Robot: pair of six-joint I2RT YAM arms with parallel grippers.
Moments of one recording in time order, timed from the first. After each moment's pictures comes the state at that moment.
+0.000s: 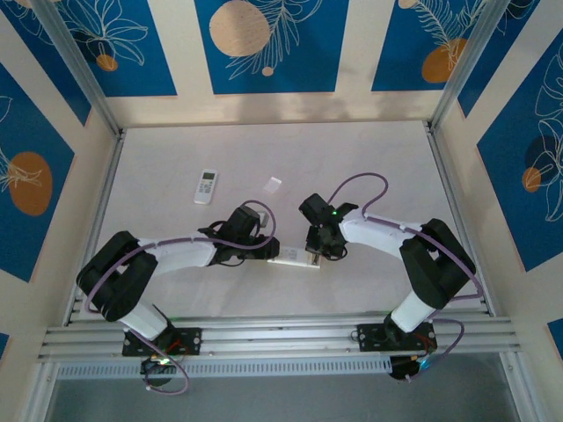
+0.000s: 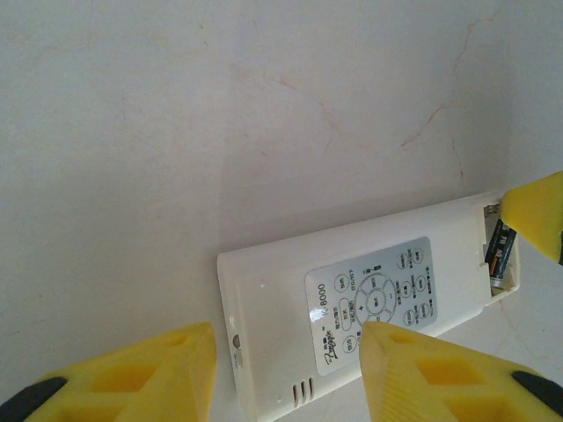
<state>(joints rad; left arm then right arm) -0.76 1.56 0.73 -0.07 0.21 -0.65 0.68 1.60 0.94 -0.71 0.03 0.95</state>
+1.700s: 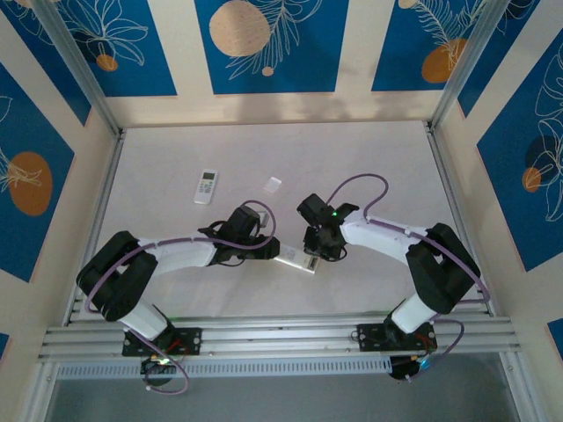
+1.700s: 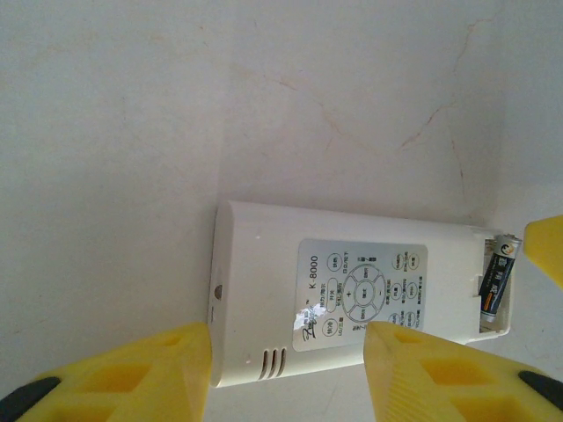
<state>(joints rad) -0.76 1.56 0.73 -0.07 0.21 -0.65 0.70 1.56 0.95 -0.74 -0.01 1.00</state>
